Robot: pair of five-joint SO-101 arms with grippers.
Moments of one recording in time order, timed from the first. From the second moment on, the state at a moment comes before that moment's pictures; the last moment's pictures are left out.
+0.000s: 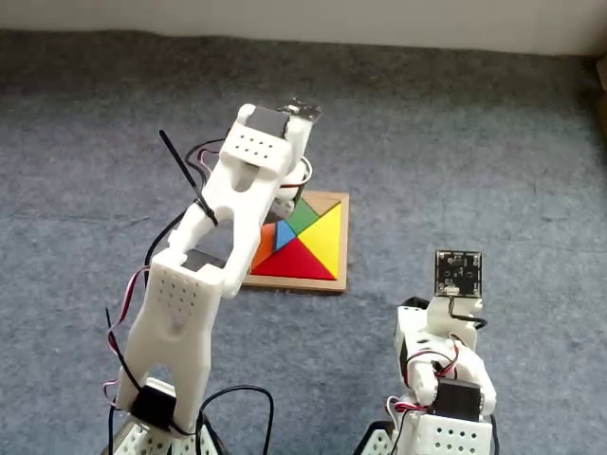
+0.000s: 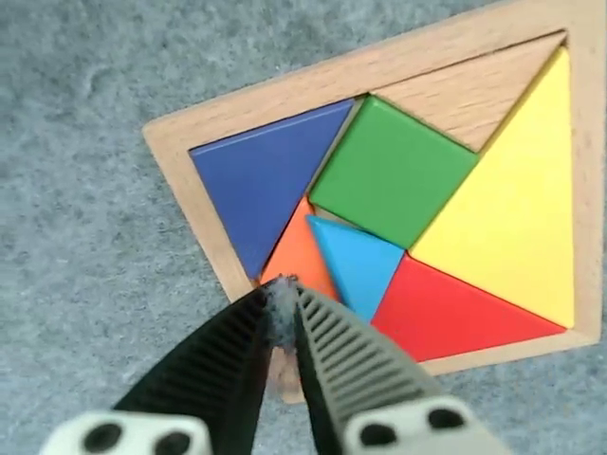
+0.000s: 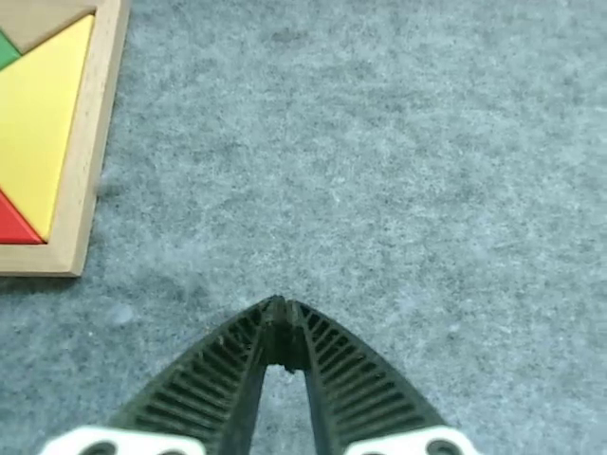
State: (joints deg) left arm 15.2 46.7 -44.4 99.6 6.7; right arm 2.9 -104.1 95.8 61.8 8.3
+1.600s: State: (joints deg) left arm 22.5 46.4 -39.3 98.8 9.9; right arm 2.9 -104.1 95.8 61.8 8.3
